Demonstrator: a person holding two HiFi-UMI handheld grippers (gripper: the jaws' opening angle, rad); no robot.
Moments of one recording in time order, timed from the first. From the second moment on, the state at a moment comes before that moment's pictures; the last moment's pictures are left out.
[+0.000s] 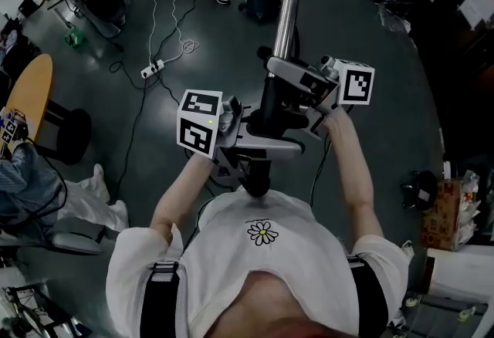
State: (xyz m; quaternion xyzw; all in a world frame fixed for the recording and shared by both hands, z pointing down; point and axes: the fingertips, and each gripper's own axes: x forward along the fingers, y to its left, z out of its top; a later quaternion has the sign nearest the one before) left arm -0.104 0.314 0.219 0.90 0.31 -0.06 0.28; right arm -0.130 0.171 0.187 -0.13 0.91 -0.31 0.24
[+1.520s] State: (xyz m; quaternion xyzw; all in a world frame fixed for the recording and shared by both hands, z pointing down) left arm -0.115 0.337 0.283 0.92 0.28 -0.03 0.26; right arm -0.112 0.242 0.231 -0.26 0.94 -0.17 0.17
